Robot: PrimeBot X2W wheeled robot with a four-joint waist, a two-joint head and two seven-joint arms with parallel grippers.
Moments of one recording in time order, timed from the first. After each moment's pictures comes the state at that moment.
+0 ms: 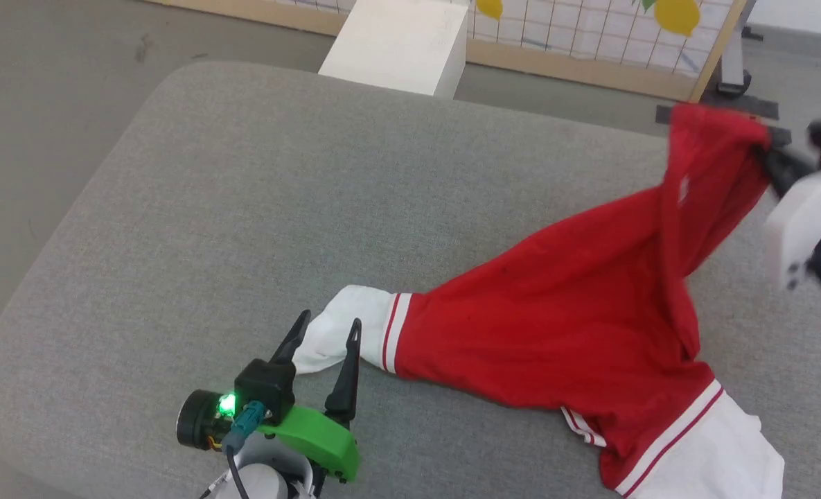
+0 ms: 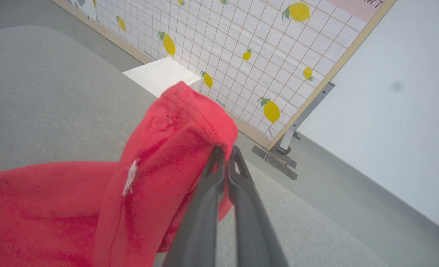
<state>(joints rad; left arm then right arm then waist) -0.12 0.06 -0.25 0.27 -0.14 -0.05 -0.26 -0.54 -0.53 0.21 0.24 0.29 0.13 0.35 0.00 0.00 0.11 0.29</state>
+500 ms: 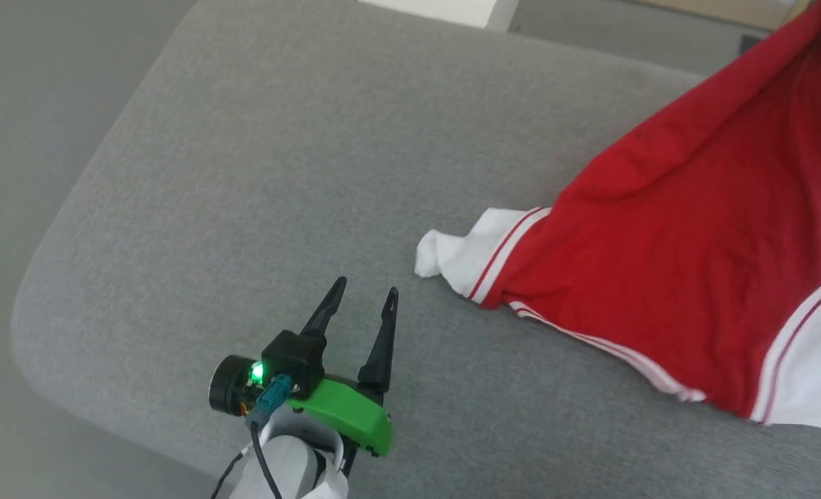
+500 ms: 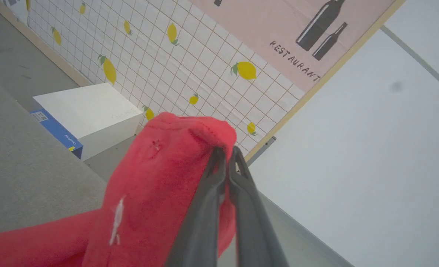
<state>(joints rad) -0.19 0.05 -0.35 0.24 -0.21 -0.02 -0.26 -1.04 -0.58 0.23 0.63 -0.01 0.13 0.13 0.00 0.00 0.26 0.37</state>
